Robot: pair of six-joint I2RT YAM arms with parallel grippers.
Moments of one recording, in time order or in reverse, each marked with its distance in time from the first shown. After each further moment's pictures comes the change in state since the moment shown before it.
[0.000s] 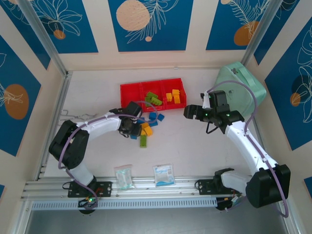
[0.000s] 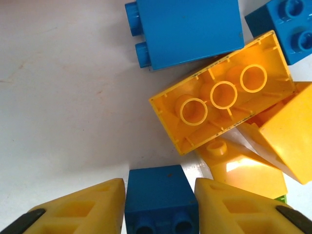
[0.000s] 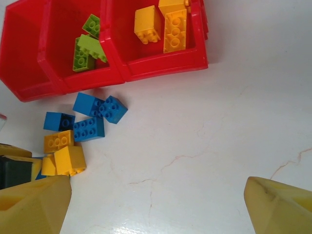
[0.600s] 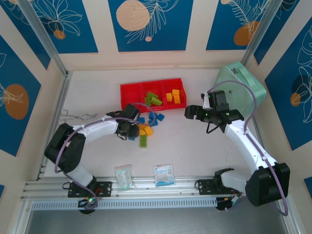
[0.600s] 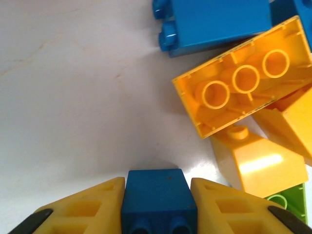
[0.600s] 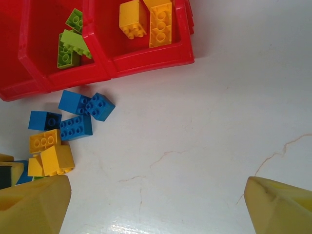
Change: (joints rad) left arm 0.011 -0.069 -0.080 0.040 -0.017 -0.031; right arm 0.000 0.011 0.011 -0.033 0.037 -0.001
